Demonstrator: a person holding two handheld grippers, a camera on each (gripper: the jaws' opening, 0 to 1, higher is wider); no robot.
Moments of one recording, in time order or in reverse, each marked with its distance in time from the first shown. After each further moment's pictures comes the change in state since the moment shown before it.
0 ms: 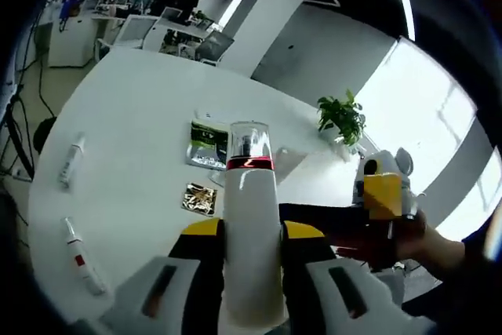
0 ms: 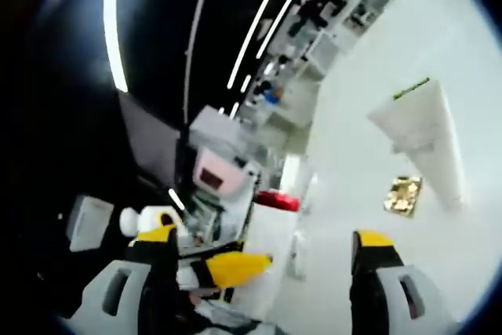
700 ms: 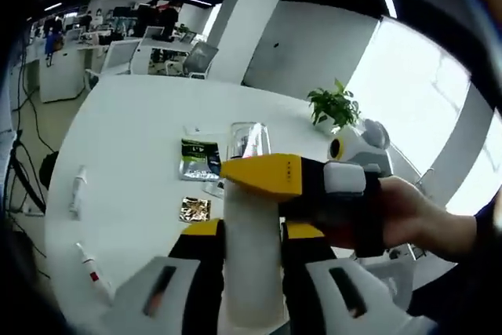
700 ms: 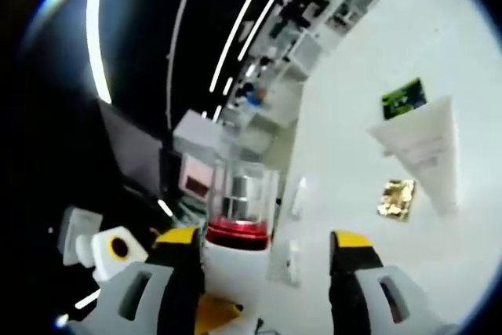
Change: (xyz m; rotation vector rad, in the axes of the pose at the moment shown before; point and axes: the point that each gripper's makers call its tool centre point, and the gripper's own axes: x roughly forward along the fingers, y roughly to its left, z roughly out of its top) left arm -0.010 -0.030 0.009 0.180 -0.014 0.033; right arm 0.006 -0.001 0.010 0.031 -0.006 -0.062
